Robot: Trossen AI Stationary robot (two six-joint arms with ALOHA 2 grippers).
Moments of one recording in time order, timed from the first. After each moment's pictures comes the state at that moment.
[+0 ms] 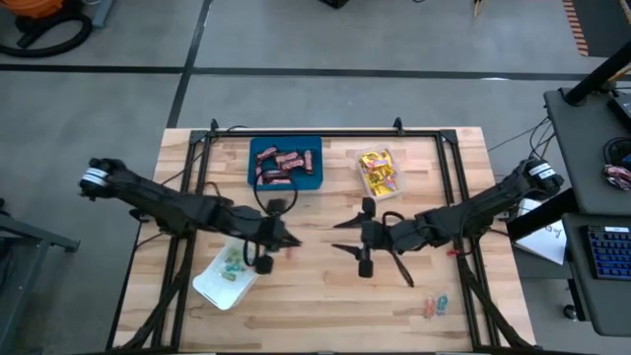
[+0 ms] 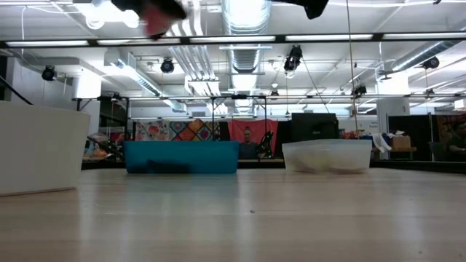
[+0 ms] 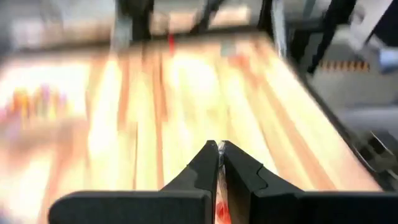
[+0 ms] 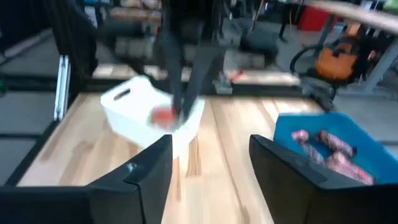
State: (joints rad) left arm -0.28 1.27 0.86 -0.03 -0.11 -0.05; right arm 0.38 1.40 0.93 0.22 0.46 0.04
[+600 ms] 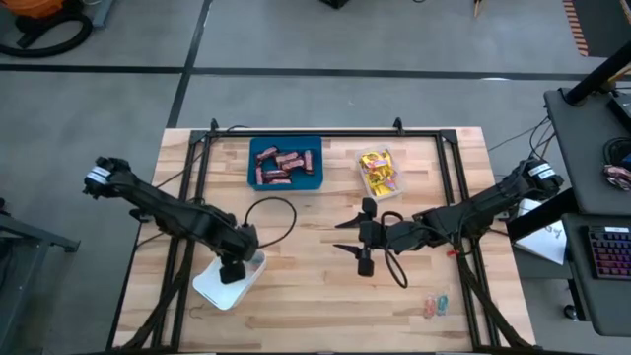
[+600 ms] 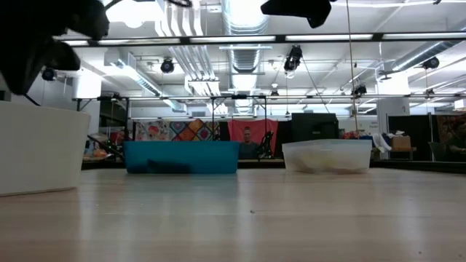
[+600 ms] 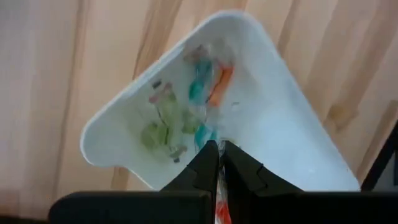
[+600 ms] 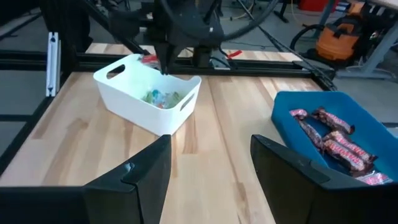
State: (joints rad) left arm -0.42 1.31 1.00 -1.09 0.07 -0.72; right arm 0.37 1.40 0.93 0.12 0.45 0.08
